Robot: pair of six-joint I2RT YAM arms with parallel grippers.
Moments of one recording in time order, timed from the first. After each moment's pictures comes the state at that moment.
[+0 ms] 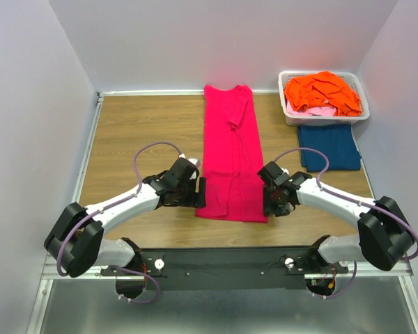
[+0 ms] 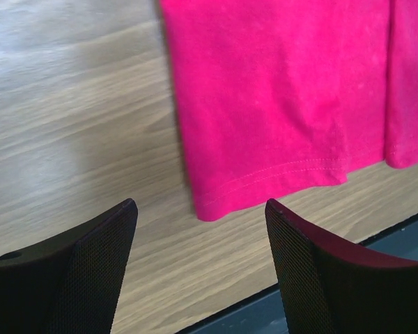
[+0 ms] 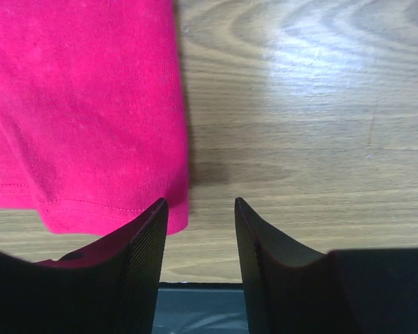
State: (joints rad) left arm -0.69 1.27 0.70 -0.41 0.08 -0.55; right arm 0.66 1.33 0.72 -0.73 0.14 0.68
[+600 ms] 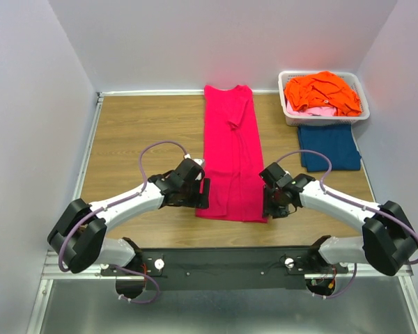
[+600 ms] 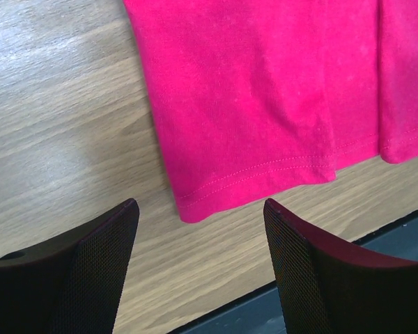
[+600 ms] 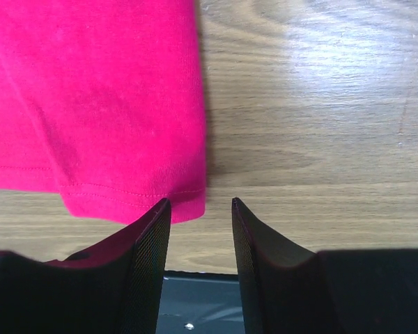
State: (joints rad) left arm -0.76 1.32 0.75 -0.43 0.05 -0.55; right arm 0.66 1.28 0.70 -0.72 0.07 0.73
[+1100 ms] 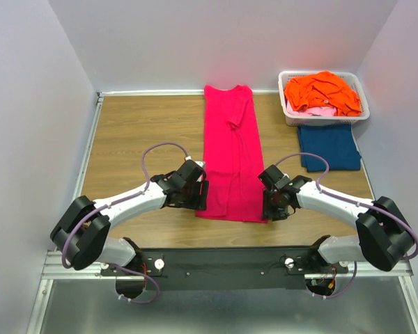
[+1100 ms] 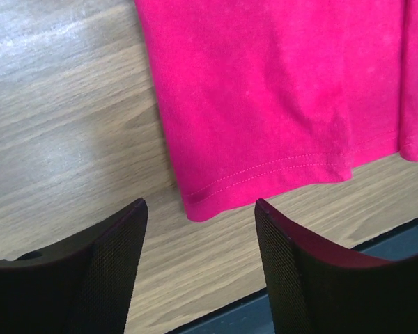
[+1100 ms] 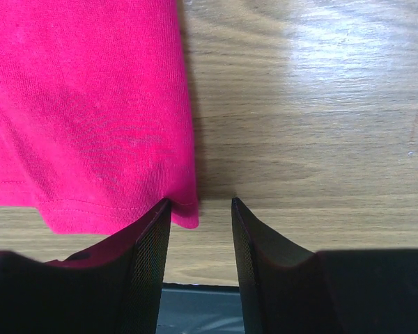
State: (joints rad) left arm -0.76 1.35 0.75 -0.44 0.04 -0.55; right arm 0.66 1.33 0.66 -0.67 0.07 0.73
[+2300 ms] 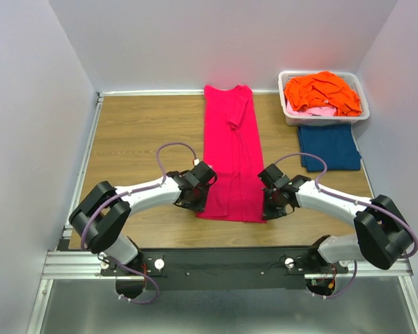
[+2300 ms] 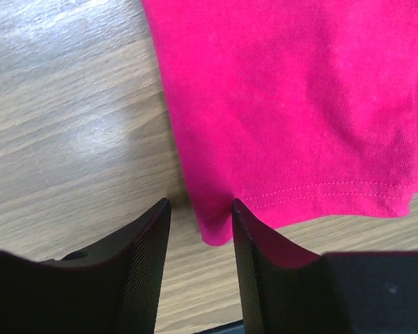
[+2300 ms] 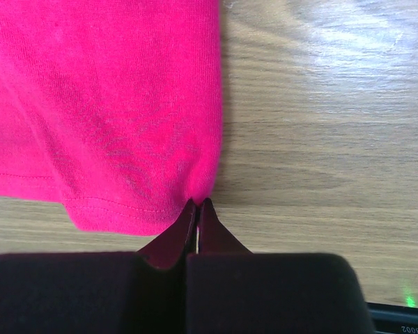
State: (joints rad) left arm -0.82 1.52 0.83 -0.51 -0.05 -0.56; right arm 0.65 1.35 0.66 -0.63 0.01 0.72
